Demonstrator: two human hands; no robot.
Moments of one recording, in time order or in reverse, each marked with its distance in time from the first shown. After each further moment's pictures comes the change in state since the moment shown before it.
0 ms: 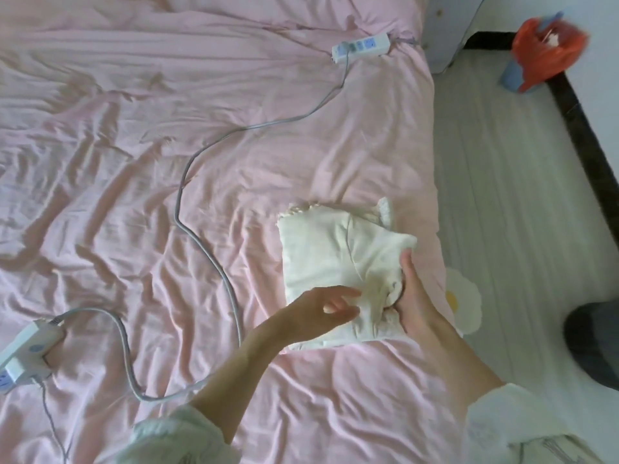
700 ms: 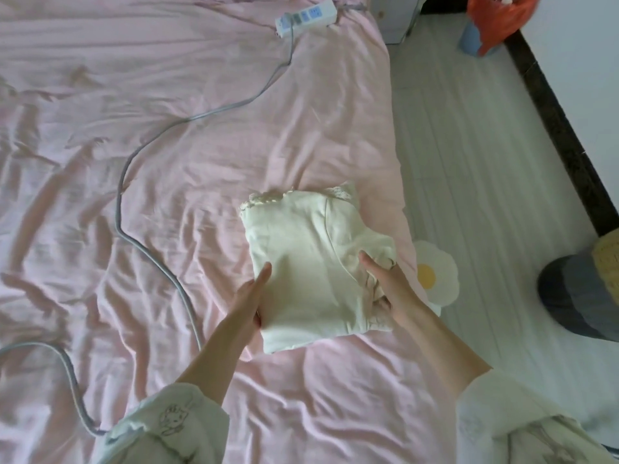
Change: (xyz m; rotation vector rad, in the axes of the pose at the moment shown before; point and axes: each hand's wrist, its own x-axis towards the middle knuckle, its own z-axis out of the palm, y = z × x) left_hand 0.049 -0.063 0.000 -0.855 0.381 -0.440; right_hand 0.009 -0.005 -0.042 -0.370 0.244 -0.143
